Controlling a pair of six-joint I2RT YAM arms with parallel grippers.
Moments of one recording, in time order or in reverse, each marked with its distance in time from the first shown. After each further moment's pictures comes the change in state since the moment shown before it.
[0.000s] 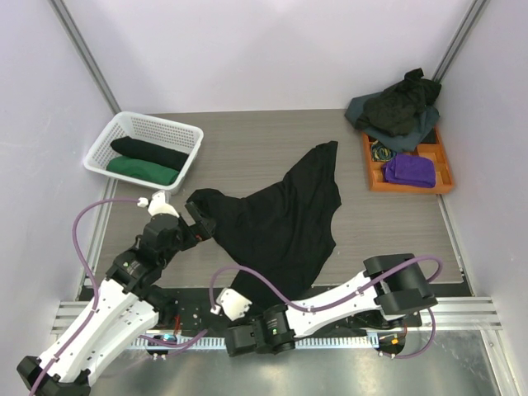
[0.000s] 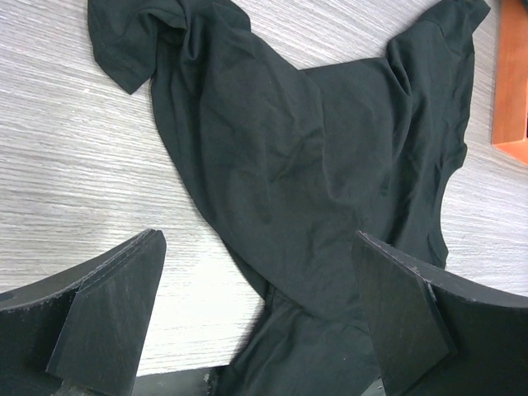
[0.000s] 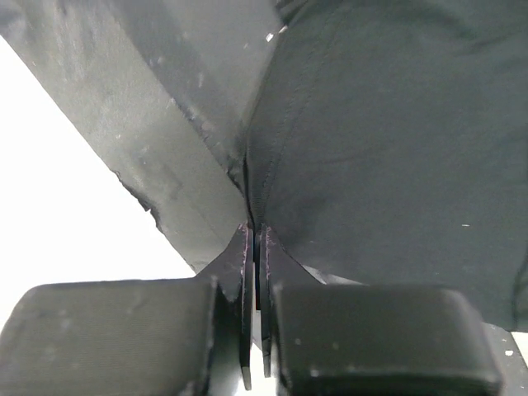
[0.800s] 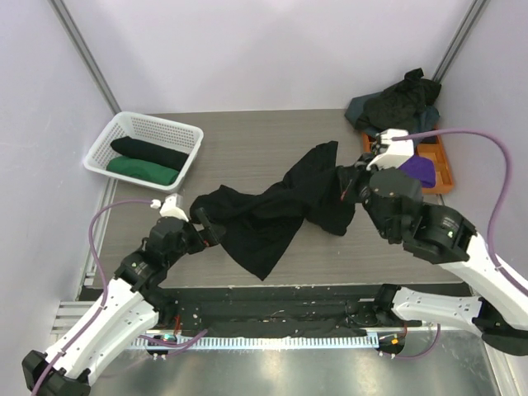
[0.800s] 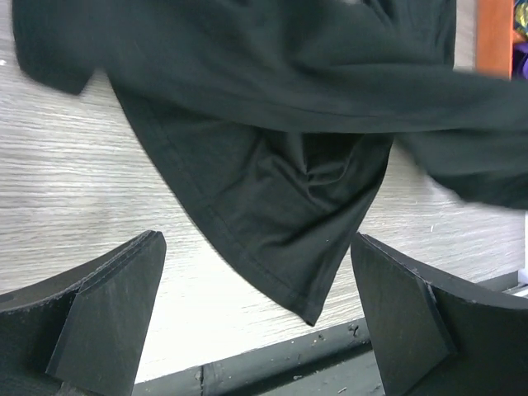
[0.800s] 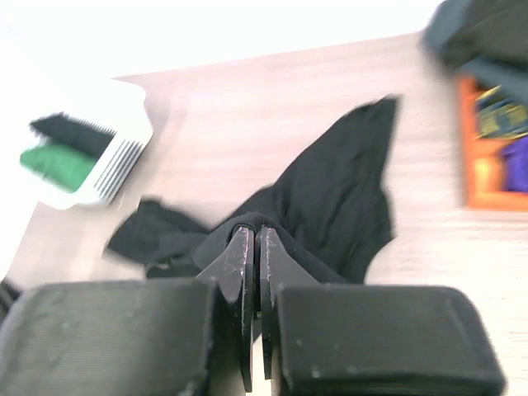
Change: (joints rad) left arm 0.000 0.005 -0.096 0.119 0.137 0.023; right arm -0.792 -0.828 0.231 -0.205 0.231 -0.134
